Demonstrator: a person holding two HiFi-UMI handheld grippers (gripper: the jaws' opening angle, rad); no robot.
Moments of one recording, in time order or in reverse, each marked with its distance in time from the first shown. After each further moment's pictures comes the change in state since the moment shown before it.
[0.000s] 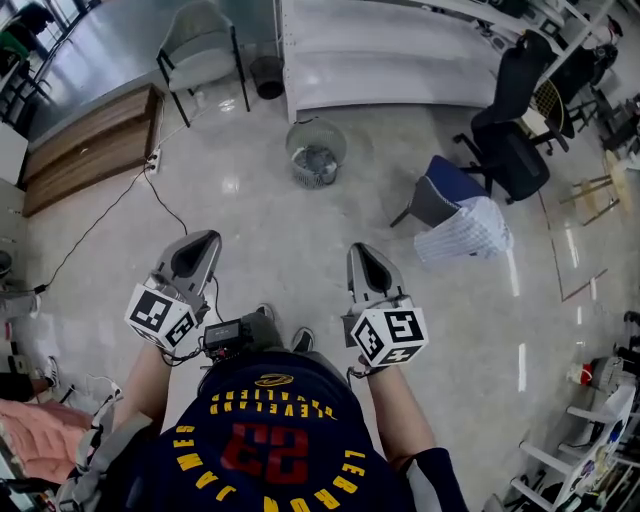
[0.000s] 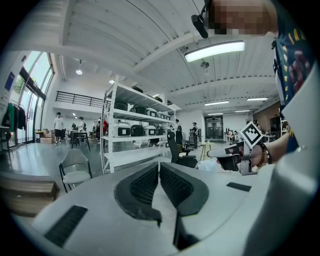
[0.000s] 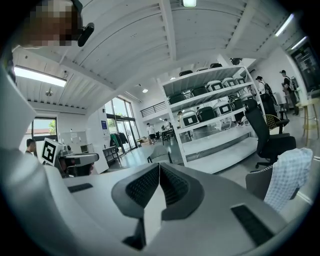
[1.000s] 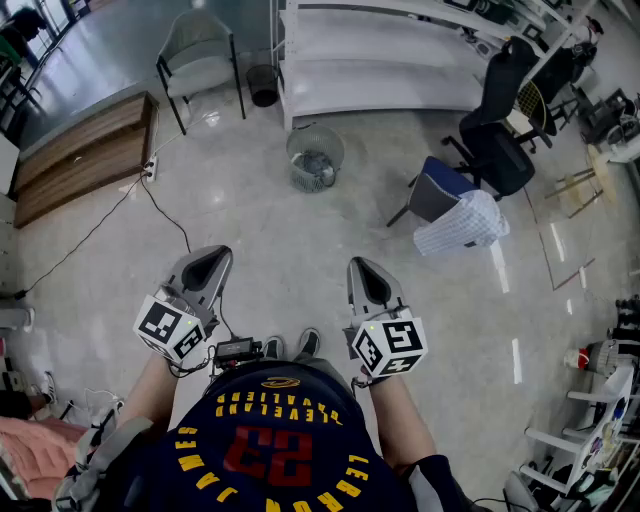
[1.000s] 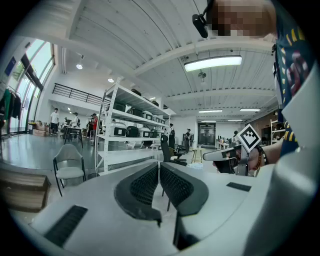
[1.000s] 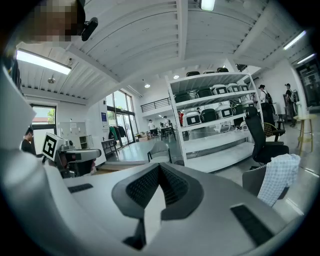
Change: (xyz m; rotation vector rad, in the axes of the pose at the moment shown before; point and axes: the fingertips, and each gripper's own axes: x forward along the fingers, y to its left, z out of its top) left arm -0.080 0.009 -0.016 -0.061 -0.041 -0.096; right arm -0.027 0.095 -0.024 -0.082 0.042 -0.051
